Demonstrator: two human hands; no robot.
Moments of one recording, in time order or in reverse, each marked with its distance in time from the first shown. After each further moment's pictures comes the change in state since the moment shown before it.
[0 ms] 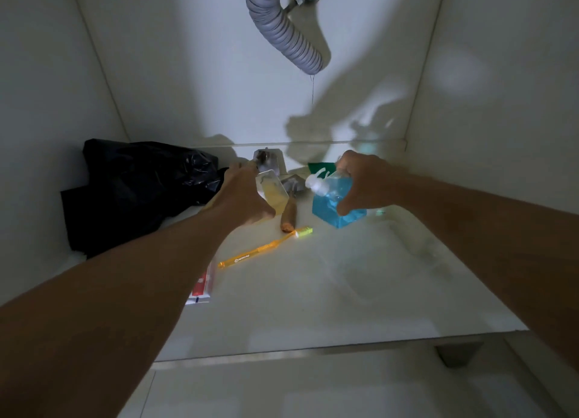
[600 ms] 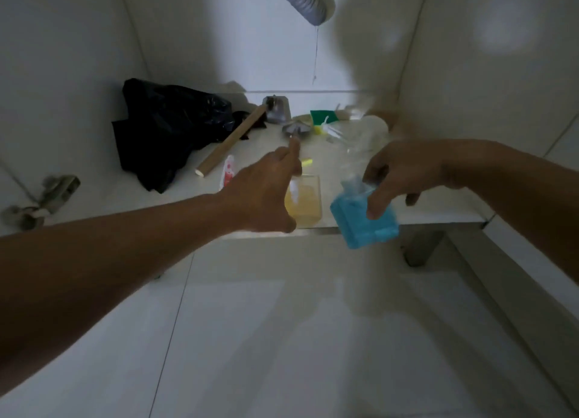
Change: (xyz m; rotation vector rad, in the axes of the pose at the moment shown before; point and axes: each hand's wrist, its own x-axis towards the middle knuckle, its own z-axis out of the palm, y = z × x) left_hand -0.209 0.050 -0.069 0.180 -0.203 0.402; right_hand -0.192 -0.050 -0.058 0.179 -0.513 0.147
